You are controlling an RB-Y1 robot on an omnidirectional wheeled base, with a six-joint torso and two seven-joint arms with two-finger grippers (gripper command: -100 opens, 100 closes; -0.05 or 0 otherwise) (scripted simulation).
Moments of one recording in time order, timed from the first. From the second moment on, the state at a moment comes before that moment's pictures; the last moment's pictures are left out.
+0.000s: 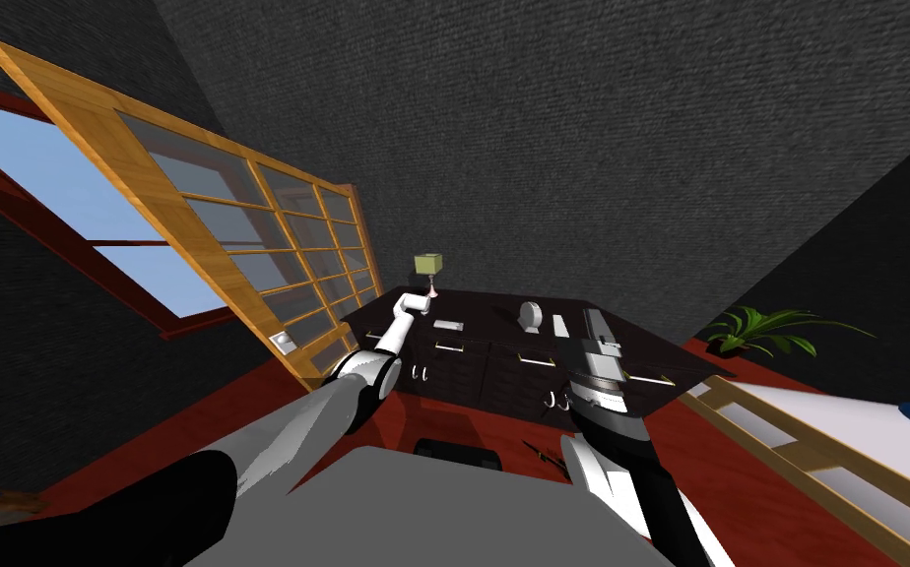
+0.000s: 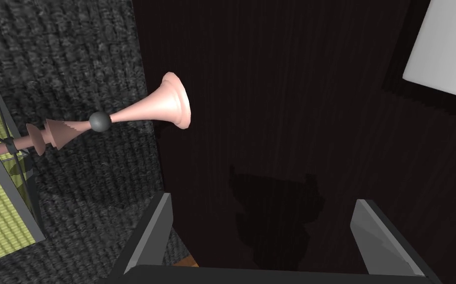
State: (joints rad) left arm -0.85 0.20 0.15 -1.07 0.00 1.01 0.08; right arm 0.53 -0.03 -0.02 -2.38 0.05 -0.48 -0.07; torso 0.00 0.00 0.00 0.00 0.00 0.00
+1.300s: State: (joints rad) left arm -1.04 0.16 0.18 -0.79 0.01 1.35 0.02; right arm 0.53 -0.03 -0.02 -2.38 0.05 -0.48 -0.07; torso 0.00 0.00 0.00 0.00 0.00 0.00
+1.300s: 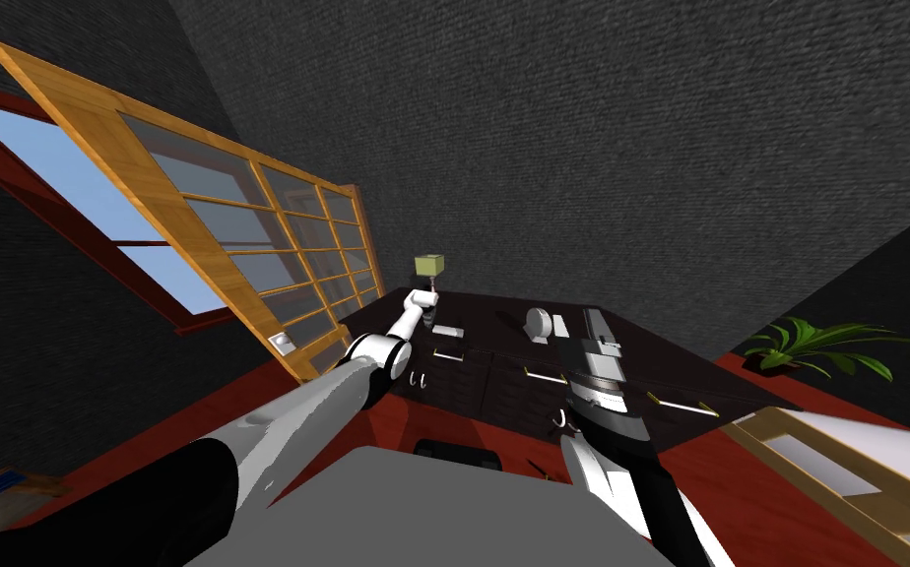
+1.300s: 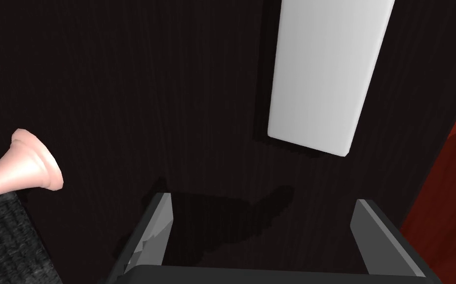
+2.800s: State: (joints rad) left arm -1.17 0.05 0.21 -0.55 0.04 1.61 -0.05; right arm 0.53 -0.03 -0.02 -2.38 0.05 -0.48 -0.07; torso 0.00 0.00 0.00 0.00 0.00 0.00
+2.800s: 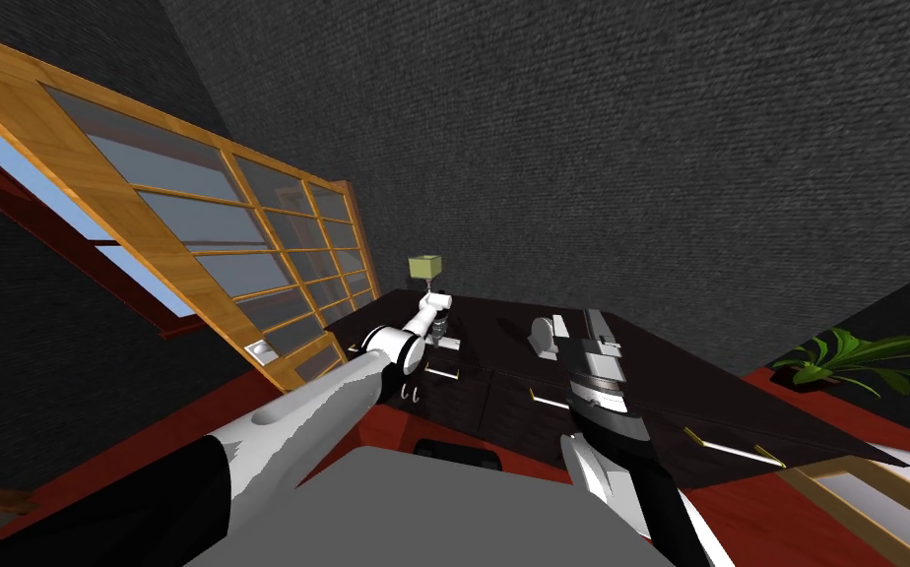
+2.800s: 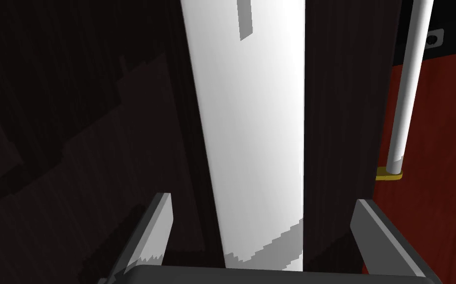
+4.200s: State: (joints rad) left arm -1.09 0.19 0.28 -0.52 0.04 1.56 -0.20; right arm 0.53 -0.03 -0.02 -2.38 0.05 -0.48 -0.07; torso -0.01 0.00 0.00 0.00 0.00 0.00
